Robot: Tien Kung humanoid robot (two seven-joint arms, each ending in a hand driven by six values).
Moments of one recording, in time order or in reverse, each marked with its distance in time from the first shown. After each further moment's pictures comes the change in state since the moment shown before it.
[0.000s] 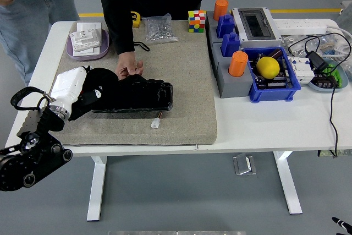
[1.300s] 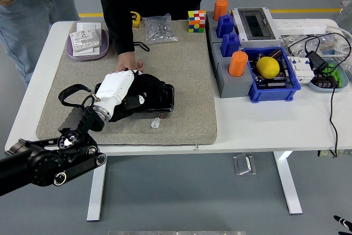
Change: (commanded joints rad) left arm -0.156 -0.124 0.236 -0.016 -0.047 -0.008 0.032; right arm 0.015 -0.017 -0.033 -0.003 0.007 0.011 -0.008
